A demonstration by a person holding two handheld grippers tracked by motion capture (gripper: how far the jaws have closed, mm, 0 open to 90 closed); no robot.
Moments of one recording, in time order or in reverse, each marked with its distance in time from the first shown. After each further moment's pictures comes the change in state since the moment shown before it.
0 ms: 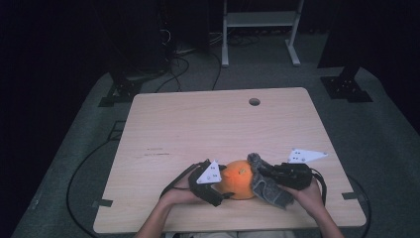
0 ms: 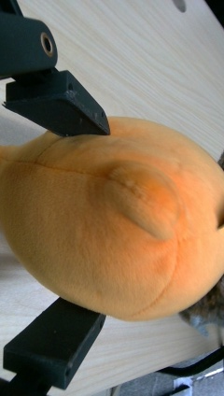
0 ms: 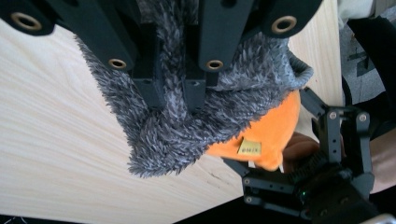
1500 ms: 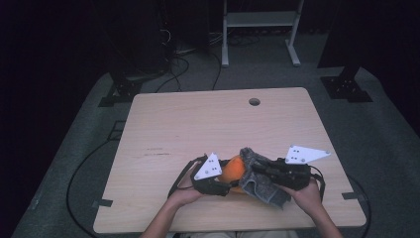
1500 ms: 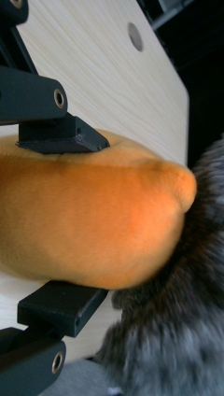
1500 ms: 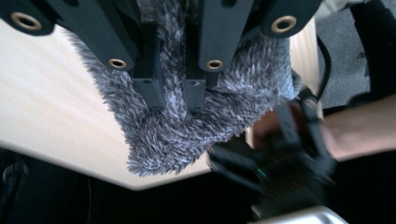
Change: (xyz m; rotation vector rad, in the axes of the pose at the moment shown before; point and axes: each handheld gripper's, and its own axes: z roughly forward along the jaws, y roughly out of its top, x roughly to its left) left arm -0.003 0.025 -0.013 -0.155 0.080 -0.095; right arm 0.039 0.042 -0.009 -0.073 0.010 -0.133
